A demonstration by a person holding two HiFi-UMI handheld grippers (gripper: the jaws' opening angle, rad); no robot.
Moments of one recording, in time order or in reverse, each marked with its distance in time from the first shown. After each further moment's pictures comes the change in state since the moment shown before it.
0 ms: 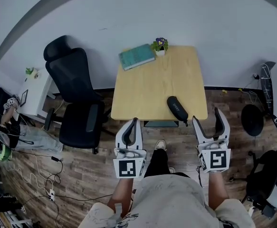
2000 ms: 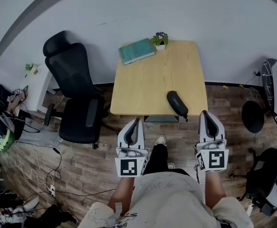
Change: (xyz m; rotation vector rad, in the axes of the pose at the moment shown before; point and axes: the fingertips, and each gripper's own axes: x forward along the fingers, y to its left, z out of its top) left arm -0.013 -0.017 -0.020 -0.030 0.086 -0.012; right arm -0.012 0.004 -0.012 0.082 -0.015 -0.015
